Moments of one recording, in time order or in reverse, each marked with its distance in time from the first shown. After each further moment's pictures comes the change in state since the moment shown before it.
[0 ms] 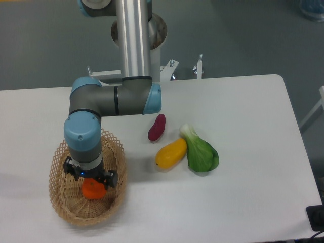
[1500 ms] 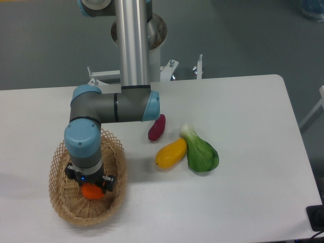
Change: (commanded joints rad) arm -0.006 -0.023 -0.002 0.038 0.012 -0.005
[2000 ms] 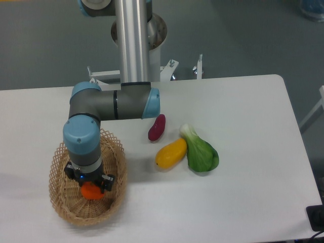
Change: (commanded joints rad) arm 0.006 0.060 0.041 -0.003 0.002 0.049
